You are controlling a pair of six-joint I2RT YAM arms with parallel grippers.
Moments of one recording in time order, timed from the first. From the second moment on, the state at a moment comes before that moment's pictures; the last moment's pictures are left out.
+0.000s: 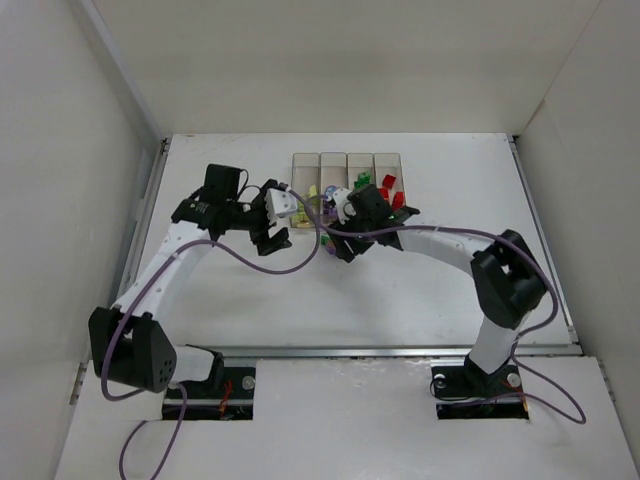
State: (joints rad) left arm -0.27 1.35 1.17 -0.71 0.78 0.92; right arm 0.67 1.72 1.18 -0.34 -0.17 -0.06
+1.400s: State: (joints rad) left arm -0.26 1.22 1.01 -0.50 0.74 0.82; right arm 0.75 1.83 1.23 -0.34 -0.08 -0.09
